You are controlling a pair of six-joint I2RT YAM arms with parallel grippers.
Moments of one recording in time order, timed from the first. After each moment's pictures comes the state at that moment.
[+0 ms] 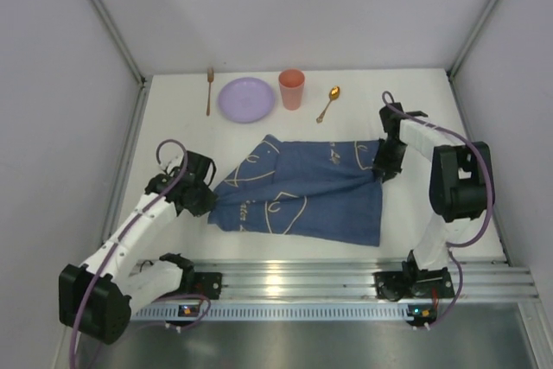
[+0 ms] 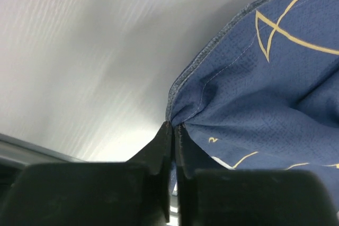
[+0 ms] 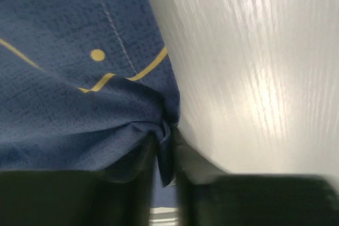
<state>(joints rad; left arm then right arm) -0.35 1.03 0.75 -0.87 -0.21 -1.00 0.12 1.81 1.25 -0.89 0.03 0.50</state>
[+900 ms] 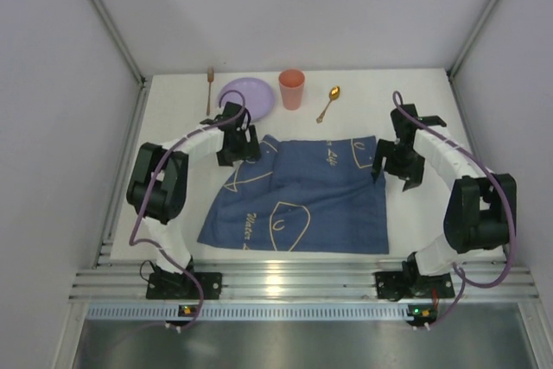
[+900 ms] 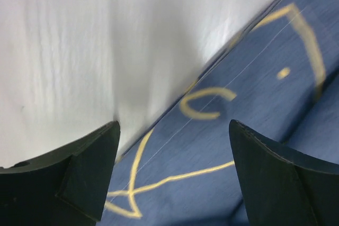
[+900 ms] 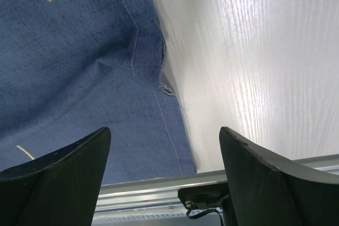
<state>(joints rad) -0.34 1.85 1.21 -0.47 -0.05 -0.54 0.12 1.56 1.16 -1.01 0.05 0.42</state>
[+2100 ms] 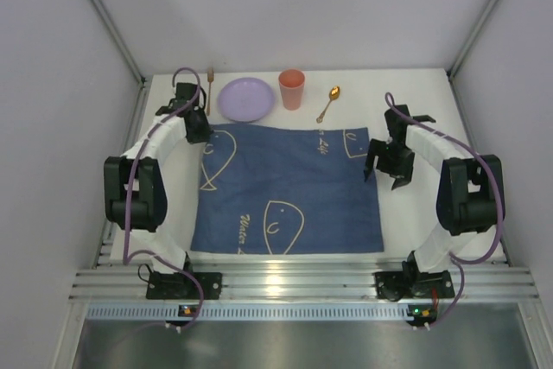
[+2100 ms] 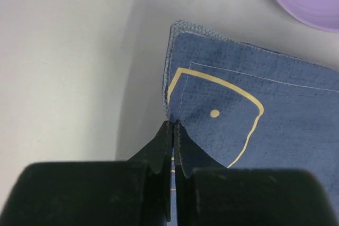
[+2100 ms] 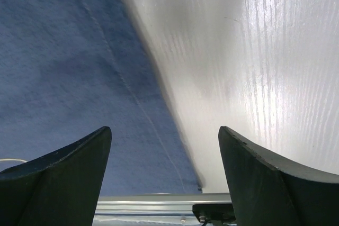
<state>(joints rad) -0.09 1.77 1.34 -0.55 -0.08 -0.39 0.12 1.69 1.16 -0.90 -0.05 0.42</state>
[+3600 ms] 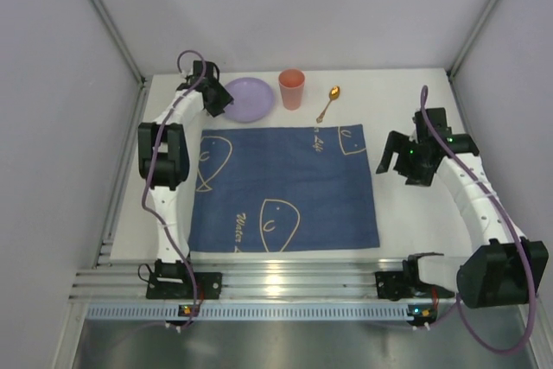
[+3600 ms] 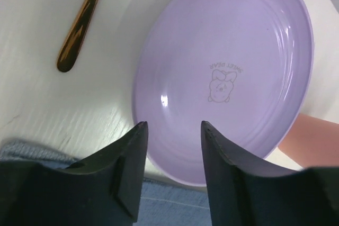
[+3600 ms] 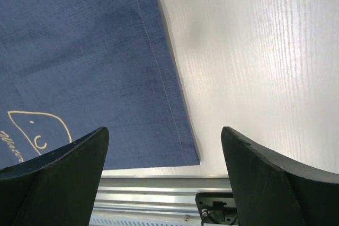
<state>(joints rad) -0.08 2.25 1.86 -0.45 0.00 -0.78 0.08 1.20 1.07 -0.96 -0.09 0.42</state>
